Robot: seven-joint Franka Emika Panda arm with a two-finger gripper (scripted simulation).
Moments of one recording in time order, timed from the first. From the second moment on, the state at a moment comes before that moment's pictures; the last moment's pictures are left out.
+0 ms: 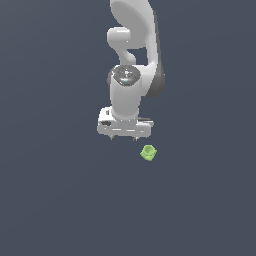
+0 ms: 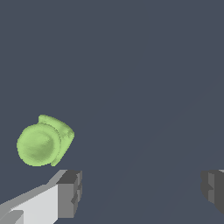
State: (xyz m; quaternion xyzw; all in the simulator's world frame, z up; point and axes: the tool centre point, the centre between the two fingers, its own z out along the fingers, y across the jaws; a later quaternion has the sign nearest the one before) arm -0.003 -0.017 0.154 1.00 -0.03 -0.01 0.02
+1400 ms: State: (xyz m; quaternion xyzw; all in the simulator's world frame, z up) arm 0.004 0.082 0.100 0.97 -0.25 0.00 0.00
